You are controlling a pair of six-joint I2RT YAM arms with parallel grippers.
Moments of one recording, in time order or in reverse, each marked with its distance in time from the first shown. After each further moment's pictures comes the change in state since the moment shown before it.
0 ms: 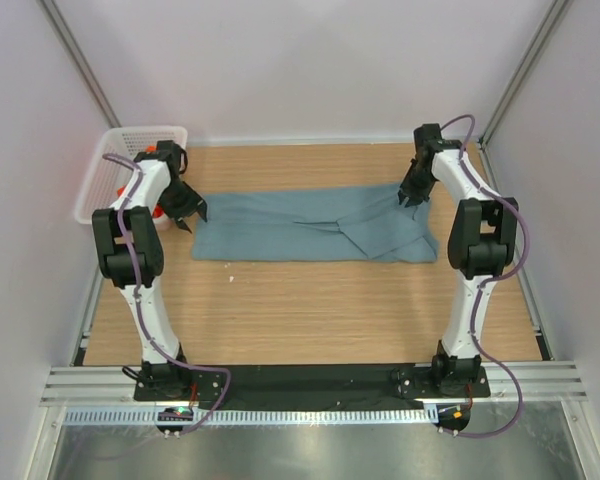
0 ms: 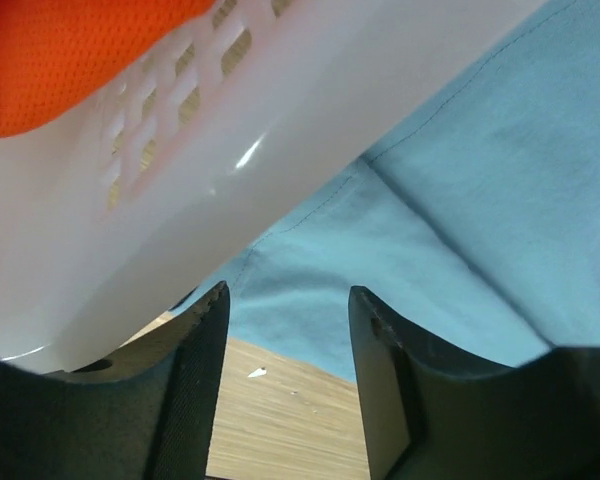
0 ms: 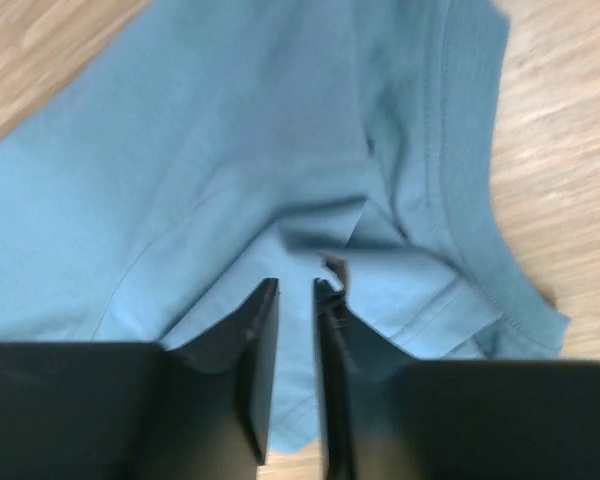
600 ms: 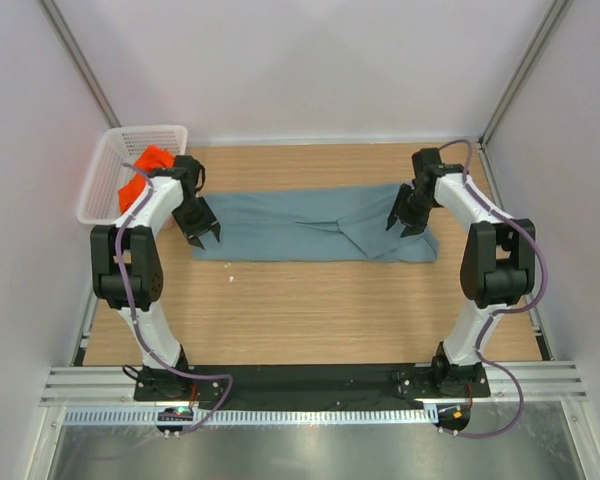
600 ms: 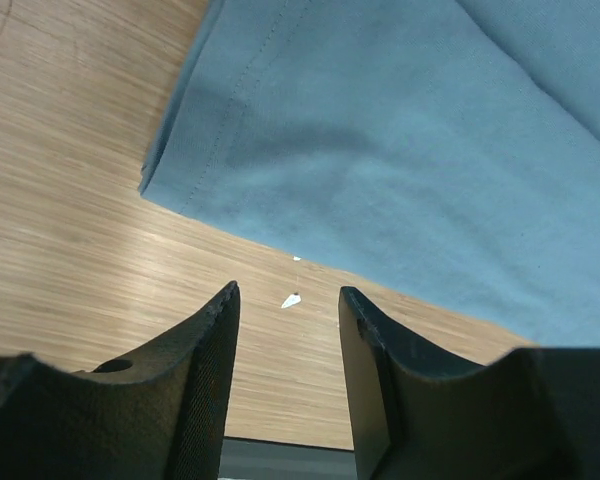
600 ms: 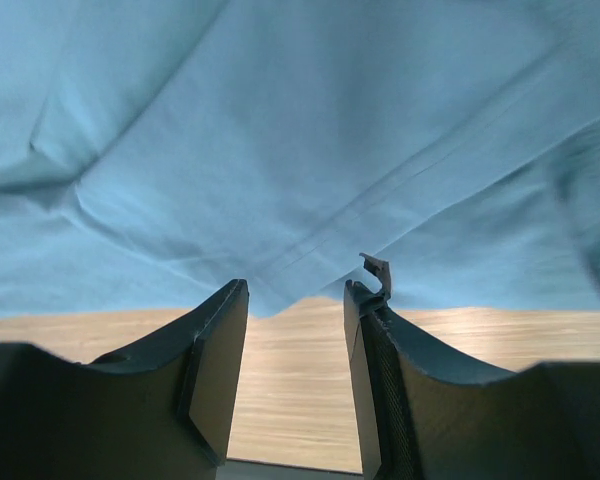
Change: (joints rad) left arm -0.115 -0.218 -0.276 0.053 0.023 0.091; right arm 0.034 -0.255 -0.349 0.037 -0.147 -0.052
